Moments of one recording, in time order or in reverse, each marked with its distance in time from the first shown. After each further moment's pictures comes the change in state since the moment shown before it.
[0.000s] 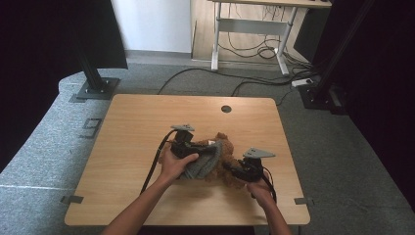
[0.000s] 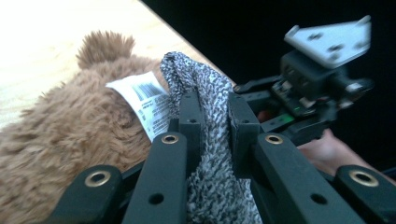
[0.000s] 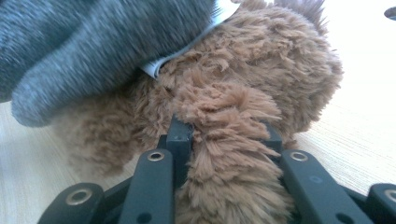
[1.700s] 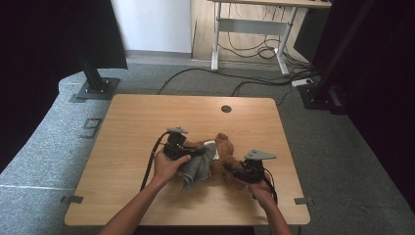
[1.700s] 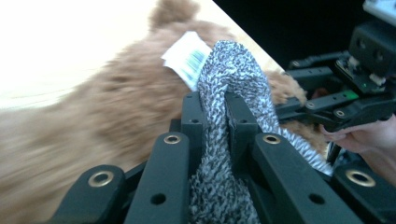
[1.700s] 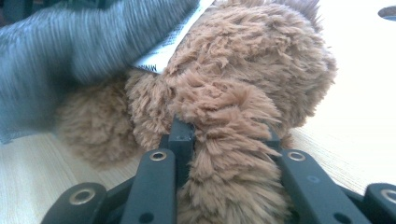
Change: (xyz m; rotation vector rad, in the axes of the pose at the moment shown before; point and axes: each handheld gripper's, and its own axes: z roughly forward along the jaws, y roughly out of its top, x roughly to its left) left arm 0.026 -0.017 -0.025 0.028 0.163 -0.049; right arm -0.003 -0.006 -0.002 -0.002 -0.009 -0.013
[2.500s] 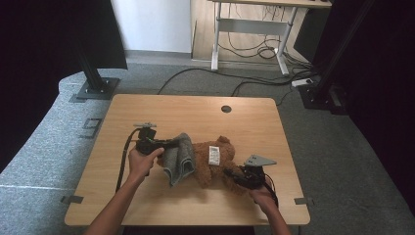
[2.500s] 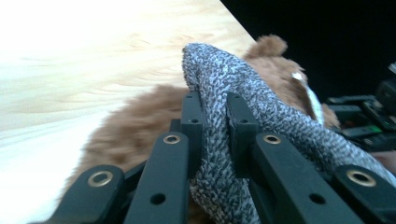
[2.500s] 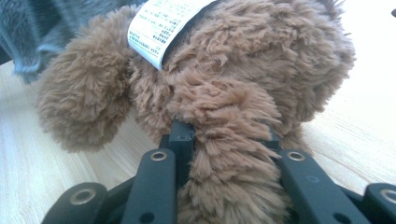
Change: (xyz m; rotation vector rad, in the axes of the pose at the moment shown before) left arm 0.052 -0.016 -0.060 -0.104 0.059 -0.107; right arm 0.009 -0.012 -0.007 0.007 0.020 -0.051
